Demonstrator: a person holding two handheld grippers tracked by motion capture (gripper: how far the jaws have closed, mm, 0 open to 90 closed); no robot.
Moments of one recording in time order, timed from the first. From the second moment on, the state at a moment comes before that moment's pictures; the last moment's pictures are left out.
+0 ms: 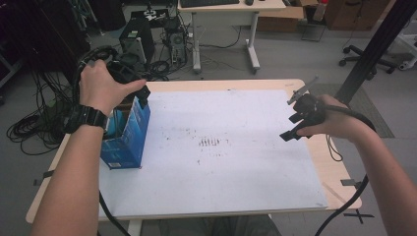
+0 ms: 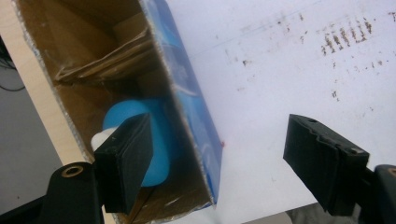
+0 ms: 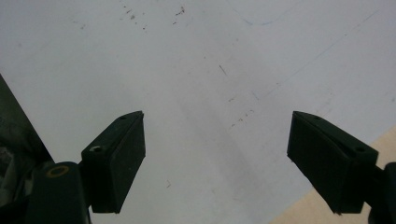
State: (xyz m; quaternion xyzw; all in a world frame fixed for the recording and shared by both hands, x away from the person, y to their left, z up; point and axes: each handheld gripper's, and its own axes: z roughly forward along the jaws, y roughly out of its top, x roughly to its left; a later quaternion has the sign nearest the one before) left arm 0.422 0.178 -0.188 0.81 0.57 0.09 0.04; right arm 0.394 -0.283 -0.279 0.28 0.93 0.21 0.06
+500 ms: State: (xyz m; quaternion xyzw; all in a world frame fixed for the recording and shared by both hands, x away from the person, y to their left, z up) left arm 0.424 0.153 -0.198 0.83 0.55 0.08 0.04; right arm 0.395 -0.280 -0.281 0.28 0.94 0.21 0.05
